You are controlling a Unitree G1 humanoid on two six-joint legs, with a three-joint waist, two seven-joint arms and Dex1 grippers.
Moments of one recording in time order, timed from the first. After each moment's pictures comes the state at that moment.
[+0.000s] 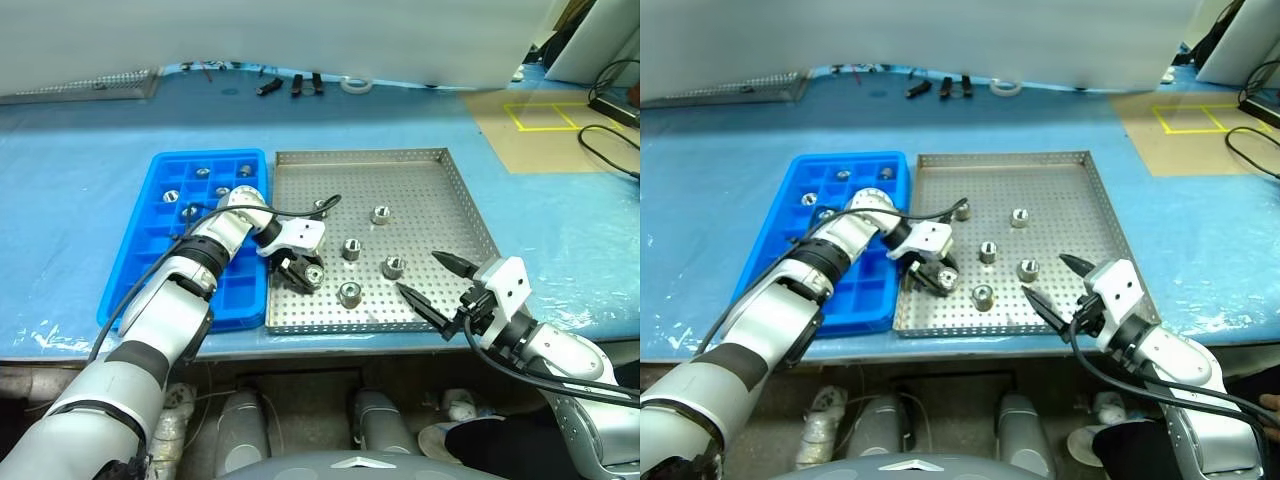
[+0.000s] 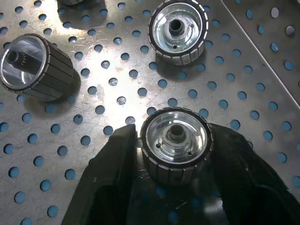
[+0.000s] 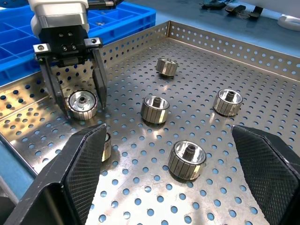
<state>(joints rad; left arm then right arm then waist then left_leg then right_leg) -1.04 0.28 -0.43 1.00 0.16 -0.29 -1.53 0.24 -0.55 -0.17 -0.60 0.39 0.37 0.62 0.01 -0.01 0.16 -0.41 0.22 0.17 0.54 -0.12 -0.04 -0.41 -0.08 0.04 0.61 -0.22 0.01</state>
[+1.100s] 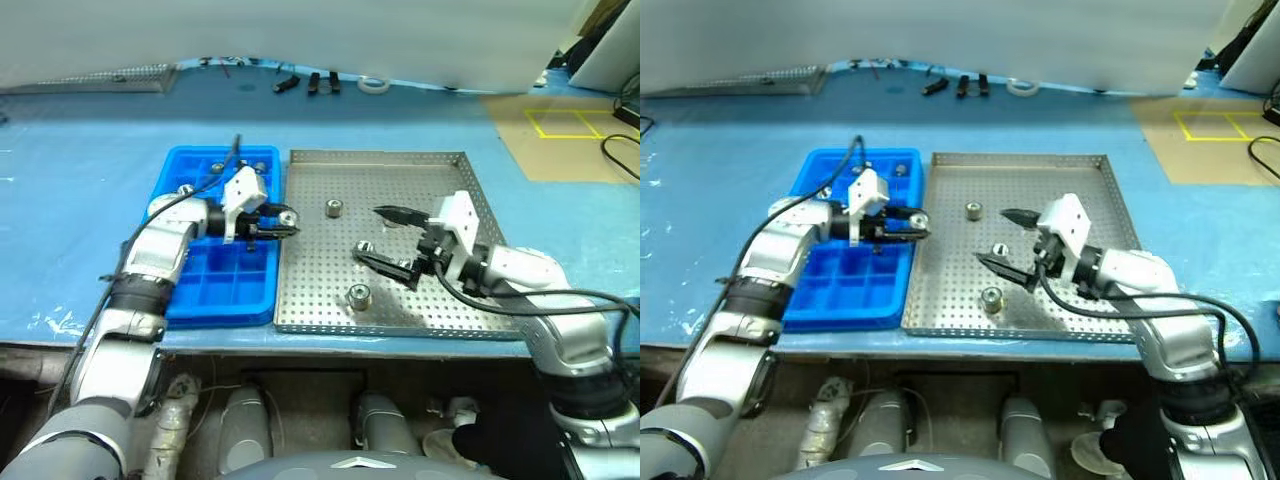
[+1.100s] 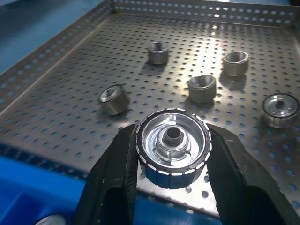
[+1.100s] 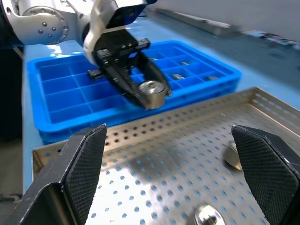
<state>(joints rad) -0.65 0.46 -0.01 0.28 -0.13 0.24 -1.16 -0.33 -0.59 0.05 -0.35 0.47 0.46 0.86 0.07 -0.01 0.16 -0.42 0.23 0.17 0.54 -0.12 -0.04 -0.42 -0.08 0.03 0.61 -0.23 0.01</state>
